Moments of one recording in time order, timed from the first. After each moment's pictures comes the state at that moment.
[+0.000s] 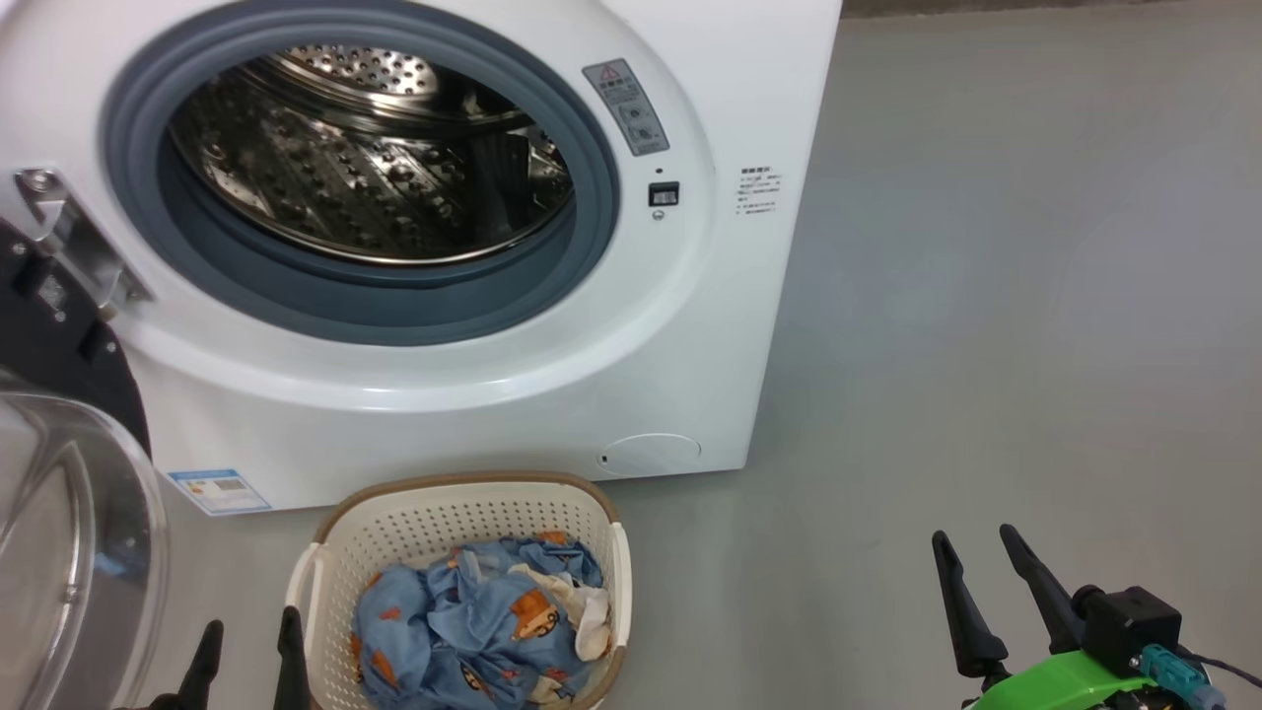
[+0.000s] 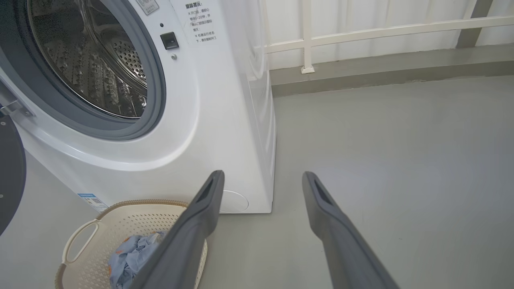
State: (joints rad) left arm 0.09 0.05 0.07 0.20 -0.26 -0.13 -0.25; right arm -0.02 -0.07 -0.02 0.28 0.22 0.13 -0.25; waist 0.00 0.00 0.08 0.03
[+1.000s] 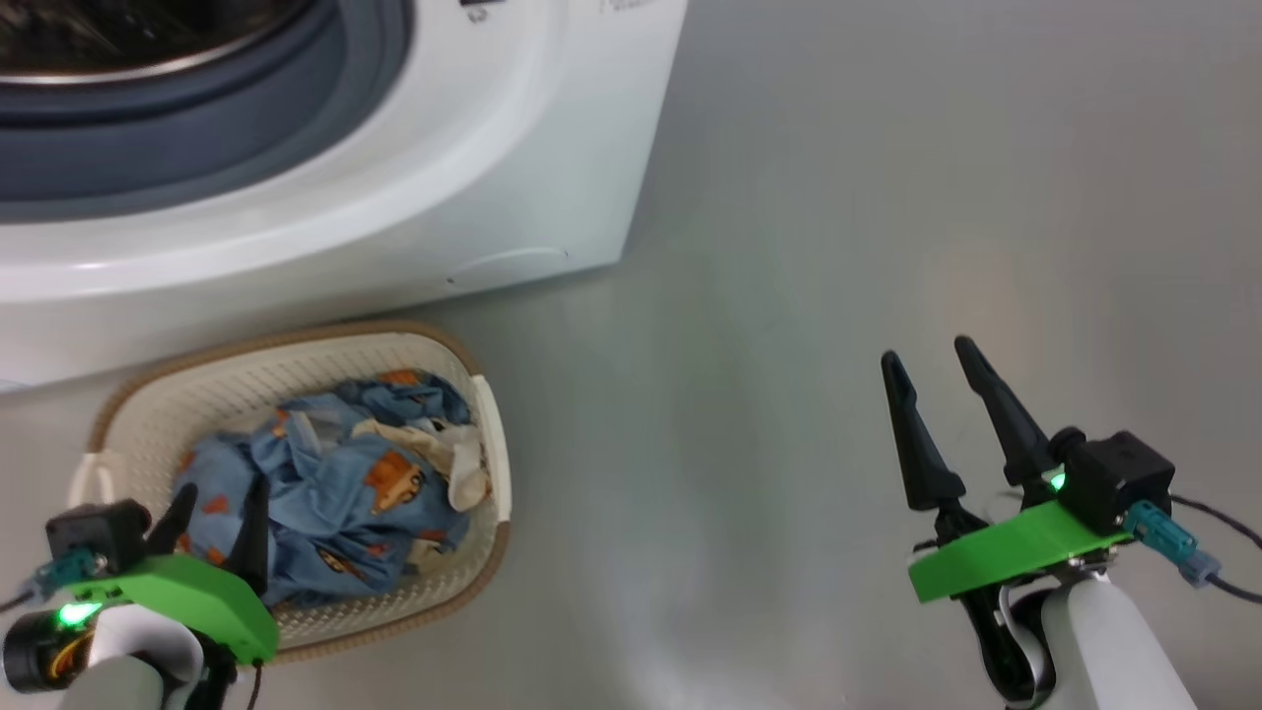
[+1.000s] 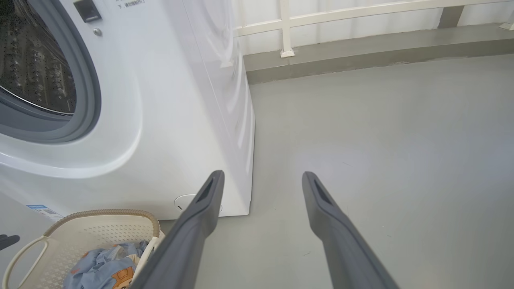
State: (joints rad) left arm -0.34 0.22 -0.08 0.63 -0.41 -0.13 -0.16; right arm -0.24 -0.05 0.06 0.17 0.23 0.13 -0.25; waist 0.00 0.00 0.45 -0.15
